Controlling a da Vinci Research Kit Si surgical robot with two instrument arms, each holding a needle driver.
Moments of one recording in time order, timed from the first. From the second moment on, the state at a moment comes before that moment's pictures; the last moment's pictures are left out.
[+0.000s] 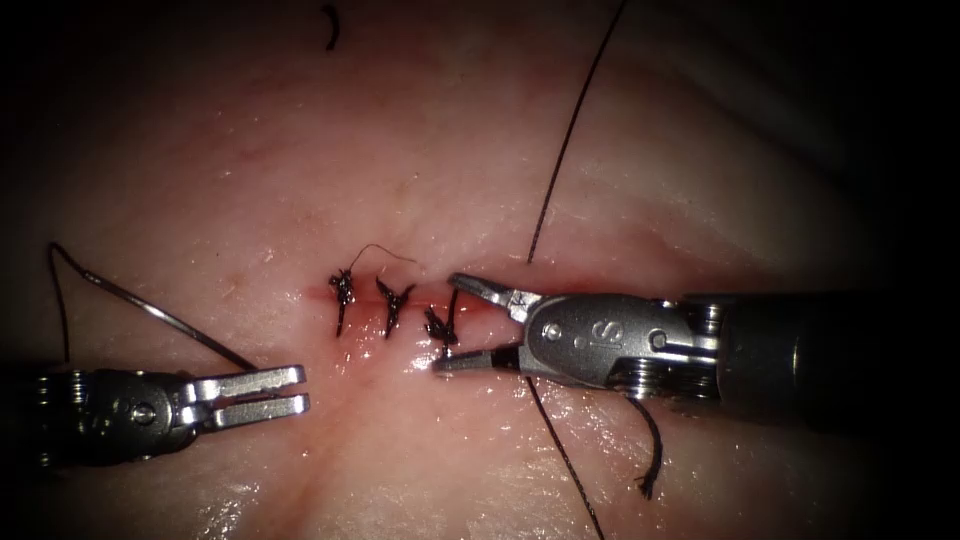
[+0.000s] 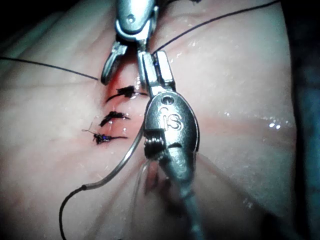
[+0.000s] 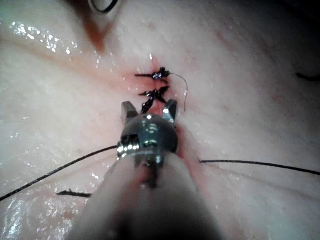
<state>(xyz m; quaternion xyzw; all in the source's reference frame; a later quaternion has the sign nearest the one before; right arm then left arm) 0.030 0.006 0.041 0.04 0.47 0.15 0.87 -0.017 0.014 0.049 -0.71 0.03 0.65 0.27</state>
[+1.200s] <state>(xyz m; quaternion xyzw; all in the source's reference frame) 0.026 0.004 0.039 -0.02 0.54 0.02 0.84 -0.016 0.014 0.049 -0.71 0.03 0.65 0.26</state>
